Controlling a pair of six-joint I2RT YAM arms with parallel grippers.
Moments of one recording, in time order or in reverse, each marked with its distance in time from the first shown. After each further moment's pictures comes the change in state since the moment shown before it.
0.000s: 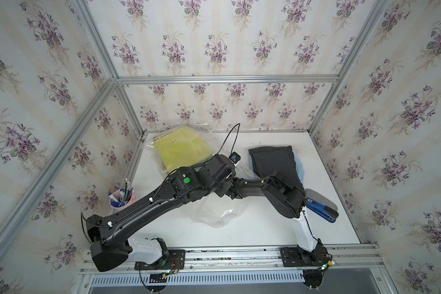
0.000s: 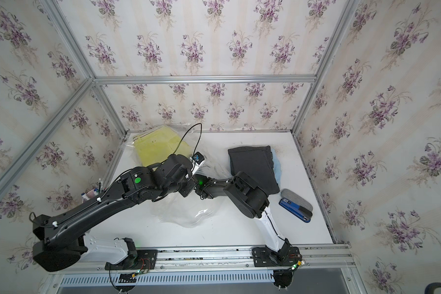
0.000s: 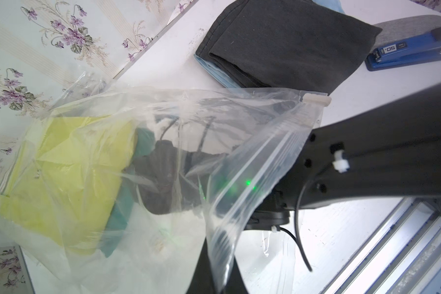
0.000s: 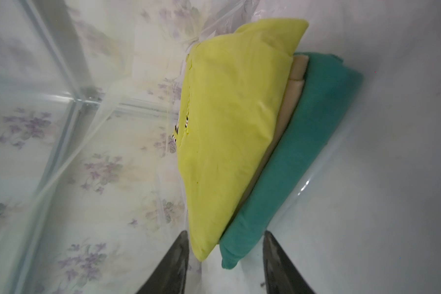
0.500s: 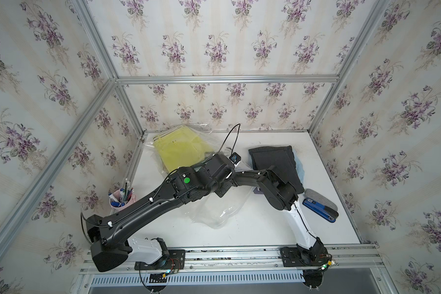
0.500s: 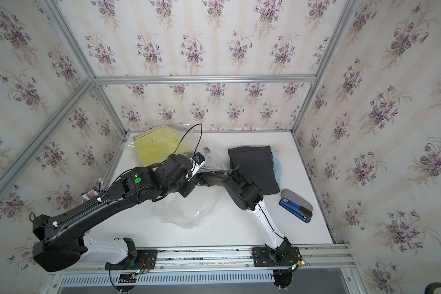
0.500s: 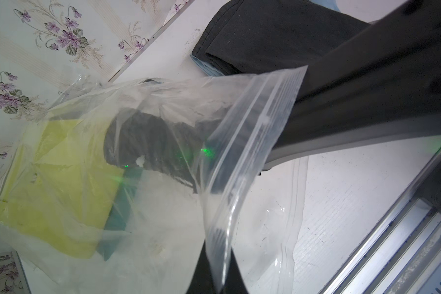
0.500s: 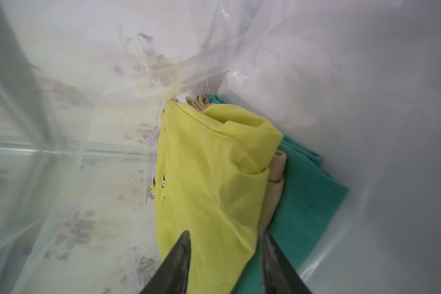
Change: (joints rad) left arm 0.000 0.002 -0.002 0.006 0.006 0.014; right arm -0.087 0.154 0.268 -0.179 0.031 0.007
